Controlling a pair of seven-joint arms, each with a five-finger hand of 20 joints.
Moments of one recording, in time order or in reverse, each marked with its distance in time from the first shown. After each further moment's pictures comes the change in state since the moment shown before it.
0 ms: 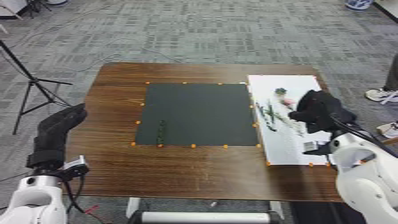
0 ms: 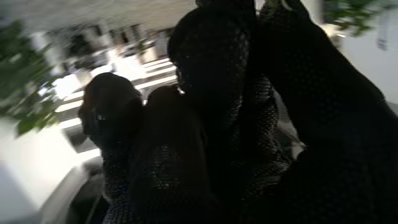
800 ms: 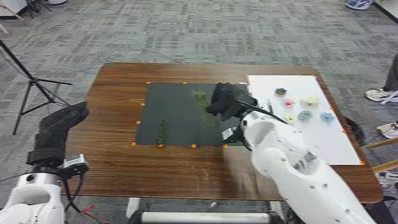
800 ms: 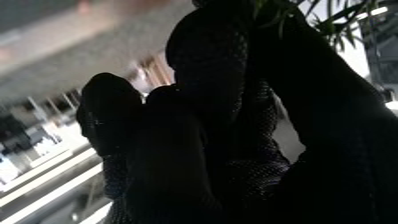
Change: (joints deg) left arm -0.3 1.4 -0.1 -0.1 0.1 -1.1 -0.7; right arm 30.2 -16.9 -32.3 15.2 1.4 -7.7 4.8
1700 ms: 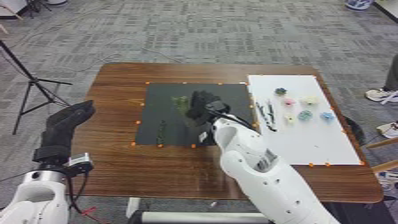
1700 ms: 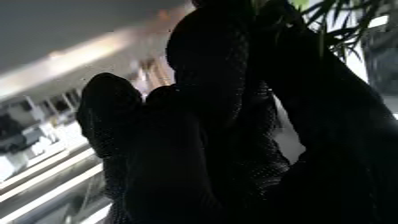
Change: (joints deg) left arm -1.4 0.1 1.4 0.2 0.1 -1.3 -0.1; right arm 3.3 -9.1 -7.0 11.5 -9.3 7.0 -0.4
